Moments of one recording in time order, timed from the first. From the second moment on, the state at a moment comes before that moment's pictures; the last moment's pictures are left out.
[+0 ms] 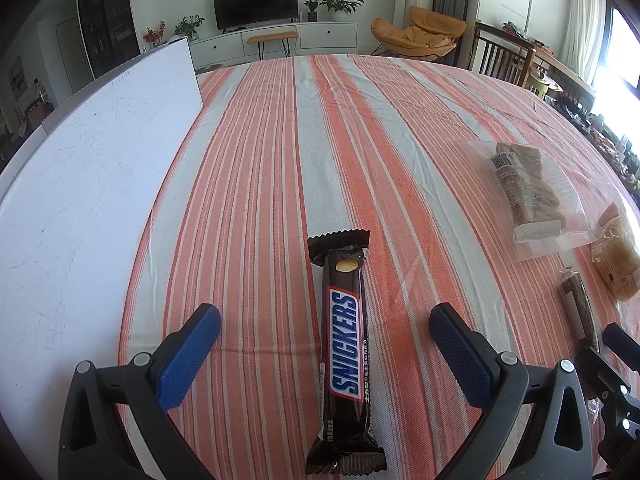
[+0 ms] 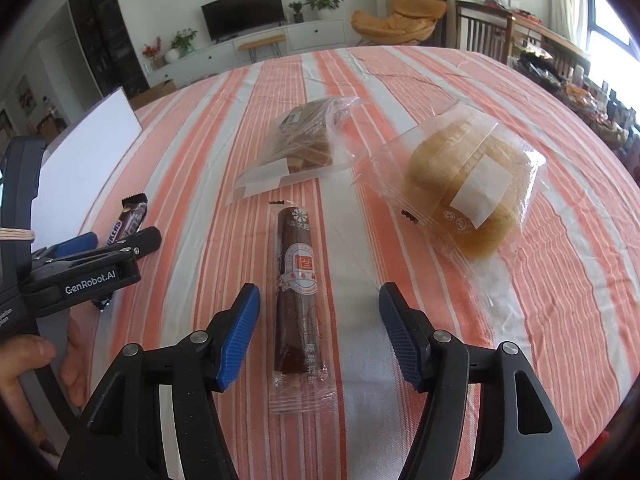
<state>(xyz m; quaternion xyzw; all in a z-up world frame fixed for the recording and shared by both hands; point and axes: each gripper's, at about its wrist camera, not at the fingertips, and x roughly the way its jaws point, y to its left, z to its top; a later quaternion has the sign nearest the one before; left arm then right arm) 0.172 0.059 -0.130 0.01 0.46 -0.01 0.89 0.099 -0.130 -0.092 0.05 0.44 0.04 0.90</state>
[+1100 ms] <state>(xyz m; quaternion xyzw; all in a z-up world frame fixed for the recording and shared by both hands) 0.169 0.059 -0.129 0.01 0.46 -0.03 0.88 0.100 -0.114 -0.096 0.00 0.44 0.03 0.90</state>
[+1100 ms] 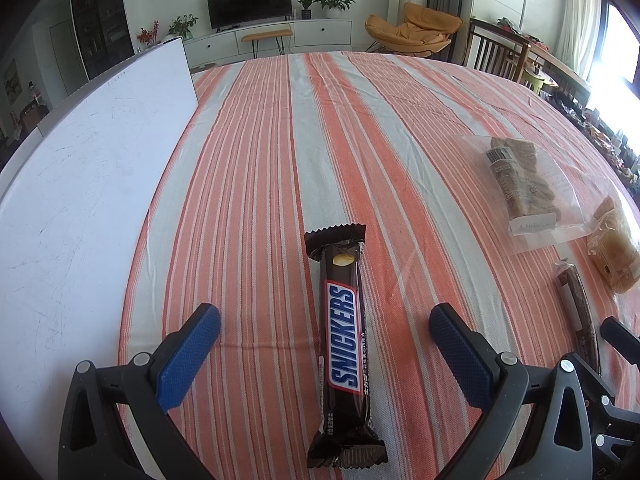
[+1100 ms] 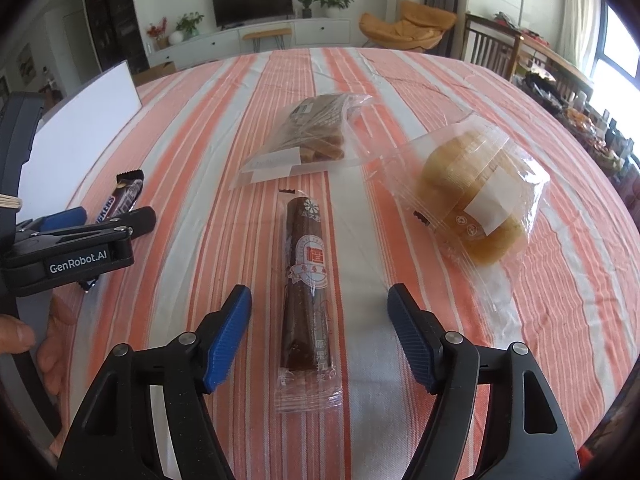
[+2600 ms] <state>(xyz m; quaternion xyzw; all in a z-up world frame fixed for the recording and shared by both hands) 0.012 0.135 0.037 -0.19 0.40 -0.22 0.87 0.099 -0.115 0.008 0.18 0.51 0.19 0.82</state>
